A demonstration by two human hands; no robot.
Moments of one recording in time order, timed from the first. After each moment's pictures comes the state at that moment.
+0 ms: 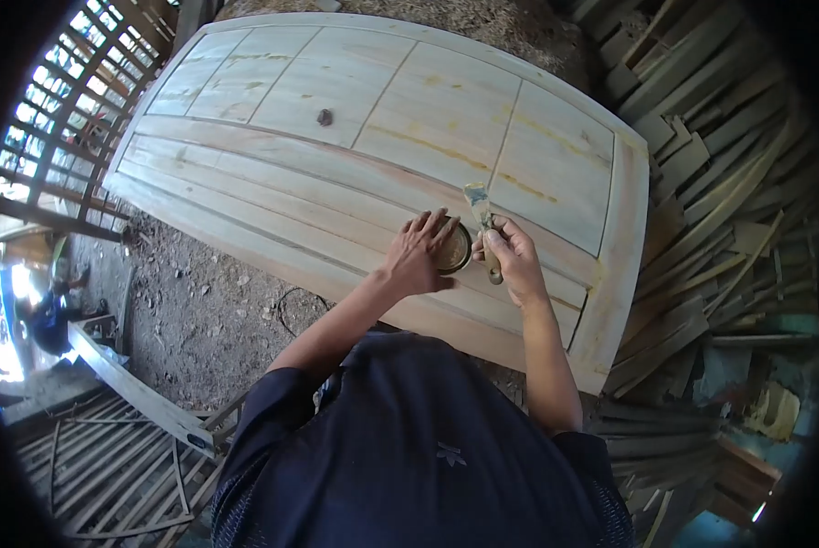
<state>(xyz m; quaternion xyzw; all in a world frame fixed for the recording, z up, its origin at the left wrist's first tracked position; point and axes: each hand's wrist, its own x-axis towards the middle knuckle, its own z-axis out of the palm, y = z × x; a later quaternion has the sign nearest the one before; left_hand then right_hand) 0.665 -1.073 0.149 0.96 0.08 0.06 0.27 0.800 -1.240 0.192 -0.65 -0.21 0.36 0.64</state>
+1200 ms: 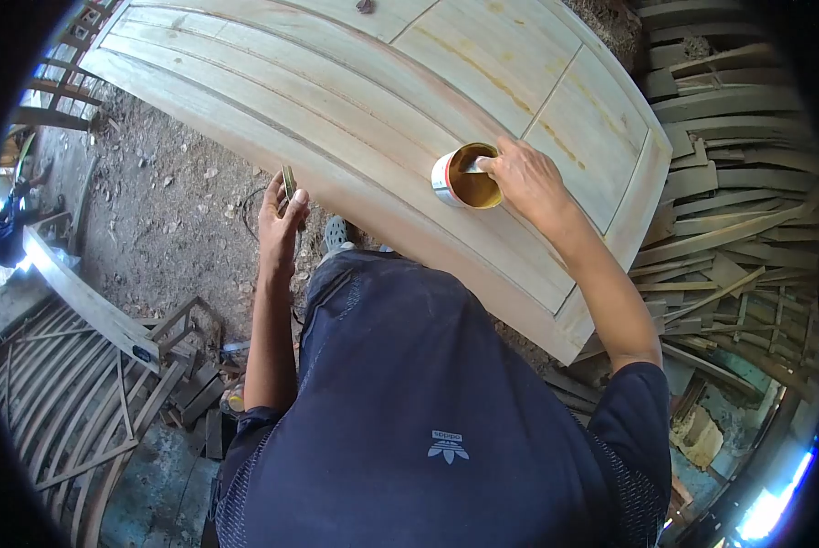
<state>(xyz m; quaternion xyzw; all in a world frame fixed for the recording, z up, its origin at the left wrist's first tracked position) 0.447 -1.042 0.088 0.44 0.49 0.32 0.68 0.800 -1.161 0.215 -0.73 -0.68 0.07 -0.09</state>
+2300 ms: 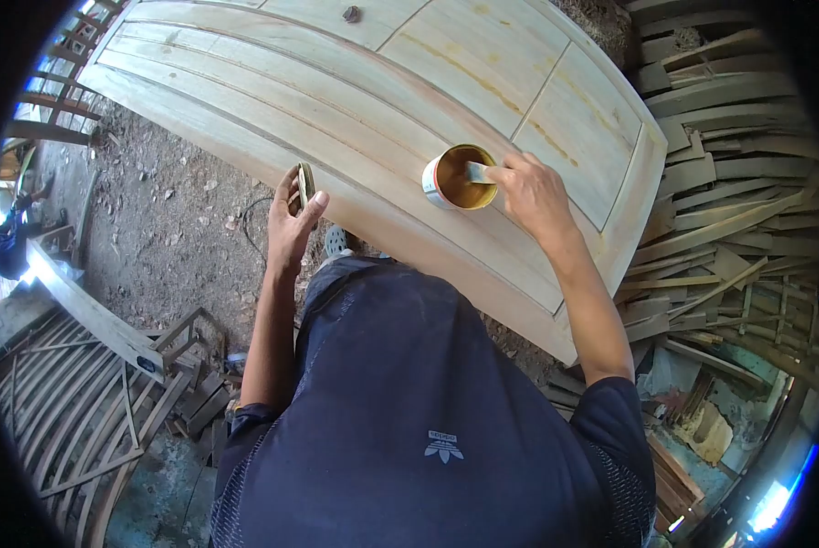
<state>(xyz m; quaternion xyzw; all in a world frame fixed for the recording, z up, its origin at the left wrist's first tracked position) 0.474 -1.044 0.105 0.52 0.46 0.28 0.66 0.810 -1.201 0.214 -0.74 -0.67 0.02 0.00</state>
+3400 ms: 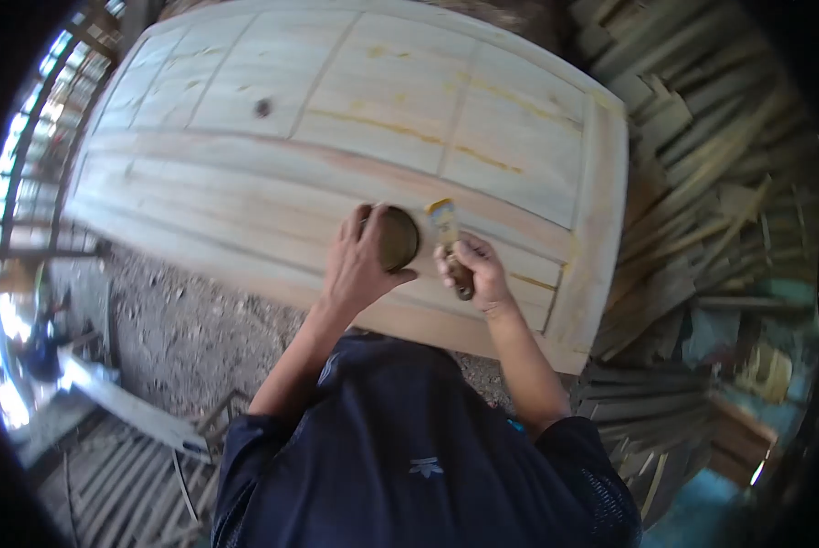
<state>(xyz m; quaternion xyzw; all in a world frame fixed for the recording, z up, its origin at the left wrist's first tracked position) 0.662 -1.097 0.163 0.91 0.19 0.12 0.35 0.808 -1.288 0.151 -0.47 -0.10 0.50 0.72</state>
